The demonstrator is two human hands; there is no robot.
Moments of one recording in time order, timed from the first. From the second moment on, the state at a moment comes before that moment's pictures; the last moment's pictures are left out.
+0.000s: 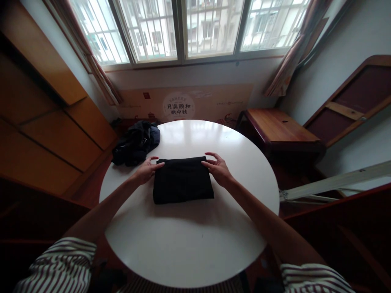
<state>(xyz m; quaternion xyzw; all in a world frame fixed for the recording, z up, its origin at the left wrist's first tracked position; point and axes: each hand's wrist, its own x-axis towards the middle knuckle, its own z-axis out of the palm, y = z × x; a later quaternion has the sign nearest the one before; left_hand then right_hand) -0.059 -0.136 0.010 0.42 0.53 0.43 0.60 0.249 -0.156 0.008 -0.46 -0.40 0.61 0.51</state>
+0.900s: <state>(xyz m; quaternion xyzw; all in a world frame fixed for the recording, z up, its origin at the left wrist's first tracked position) -0.058 -0.140 0.027 0.62 0.59 0.42 0.31 0.244 -0.159 0.023 -0.59 -0.60 0.34 0.41</state>
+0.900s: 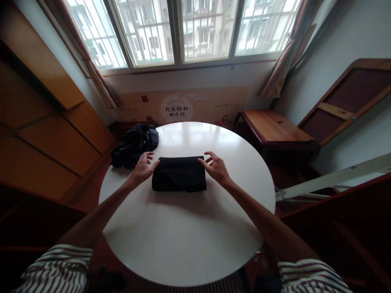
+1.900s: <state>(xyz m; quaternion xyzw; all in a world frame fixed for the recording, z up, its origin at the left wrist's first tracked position) -0.053 -0.046 0.060 0.84 0.42 0.06 0.33 0.250 -0.084 0.072 -0.47 -0.79 0.39 0.12</state>
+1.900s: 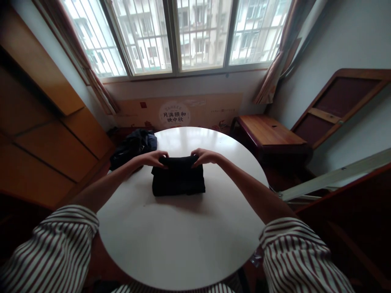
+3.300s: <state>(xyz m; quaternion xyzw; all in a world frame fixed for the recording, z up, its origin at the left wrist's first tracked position) -0.003 -0.155 0.011 0.85 0.46 0.26 0.02 0.217 -0.175 0.022 -0.50 -0.82 0.00 0.28</state>
